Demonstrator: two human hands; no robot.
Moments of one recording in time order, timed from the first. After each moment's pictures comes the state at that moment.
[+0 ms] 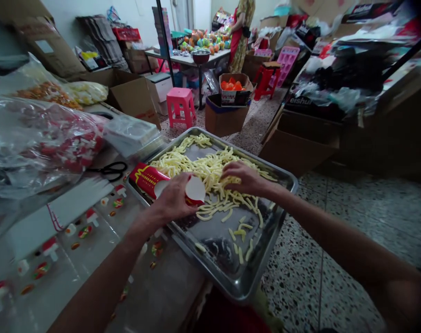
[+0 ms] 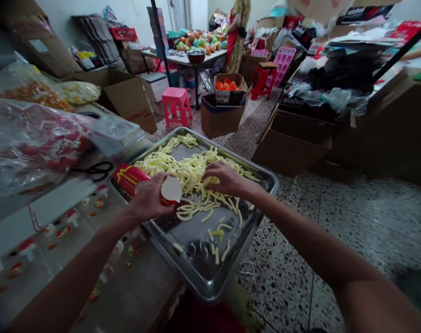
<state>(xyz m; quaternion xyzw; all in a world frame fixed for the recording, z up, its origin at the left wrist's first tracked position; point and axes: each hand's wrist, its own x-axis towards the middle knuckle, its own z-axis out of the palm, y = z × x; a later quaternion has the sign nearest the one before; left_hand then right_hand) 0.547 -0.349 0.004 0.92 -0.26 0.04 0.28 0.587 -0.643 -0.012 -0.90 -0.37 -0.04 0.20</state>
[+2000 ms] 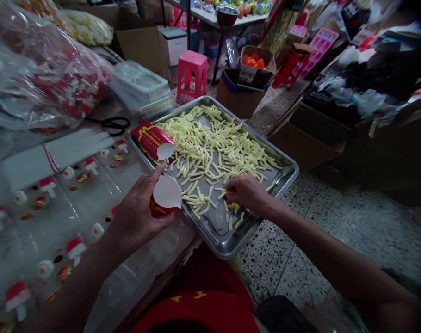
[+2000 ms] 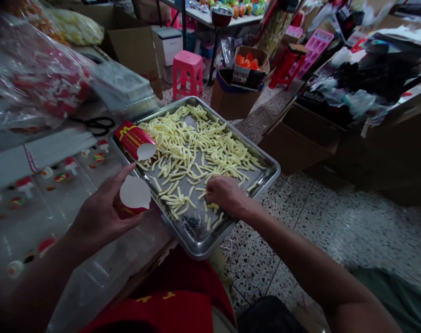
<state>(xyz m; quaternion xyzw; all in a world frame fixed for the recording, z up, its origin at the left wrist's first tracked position) 0.393 -0.313 0.026 0.94 -0.09 0.08 0.32 0.487 -0.618 -0.015 -0.95 -0.26 0.12 0.13</state>
